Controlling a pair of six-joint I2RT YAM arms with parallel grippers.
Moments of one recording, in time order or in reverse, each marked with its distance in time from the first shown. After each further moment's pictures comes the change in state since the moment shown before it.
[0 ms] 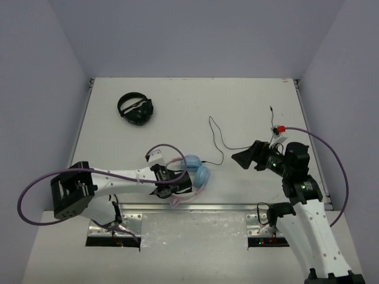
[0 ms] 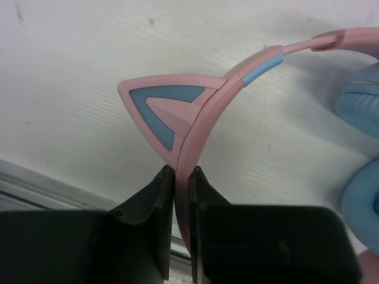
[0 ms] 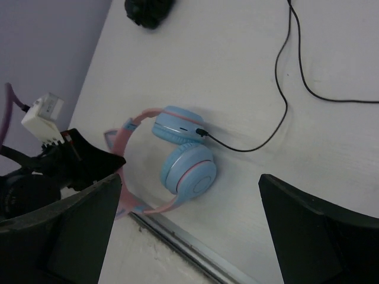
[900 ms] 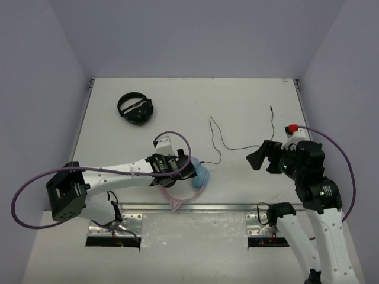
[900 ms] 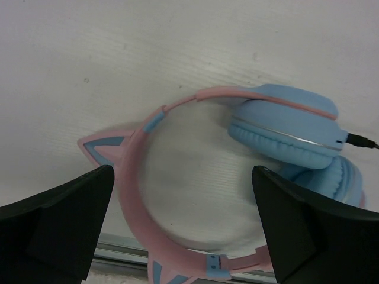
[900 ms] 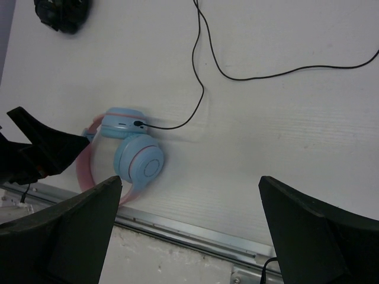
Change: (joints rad) left arm 0.085 -0.042 0.173 0.072 -0.021 0.319; right arm 0.000 0.001 0.278 -0.402 0.272 -0.139
